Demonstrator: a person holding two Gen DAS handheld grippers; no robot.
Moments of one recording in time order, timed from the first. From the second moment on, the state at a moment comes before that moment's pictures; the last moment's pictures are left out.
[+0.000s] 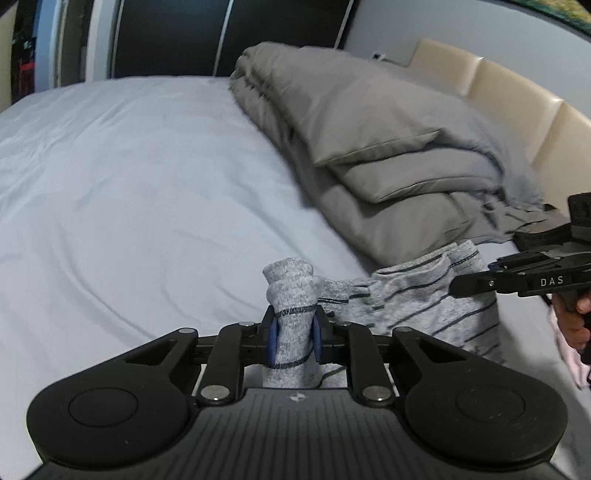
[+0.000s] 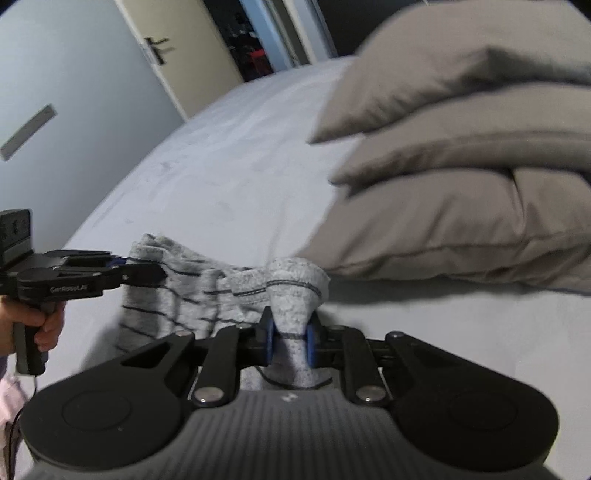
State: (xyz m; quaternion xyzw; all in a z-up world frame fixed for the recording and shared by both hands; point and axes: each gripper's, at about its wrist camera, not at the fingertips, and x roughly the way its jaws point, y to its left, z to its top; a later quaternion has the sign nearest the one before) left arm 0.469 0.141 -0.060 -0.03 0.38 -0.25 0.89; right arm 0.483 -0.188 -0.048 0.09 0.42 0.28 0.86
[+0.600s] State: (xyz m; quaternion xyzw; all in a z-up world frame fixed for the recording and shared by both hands) left arm 0.334 0.170 0.022 0.07 0.38 -0.36 0.85; right arm 0.346 -0.192 0.030 -0.04 0.39 0.44 0.81
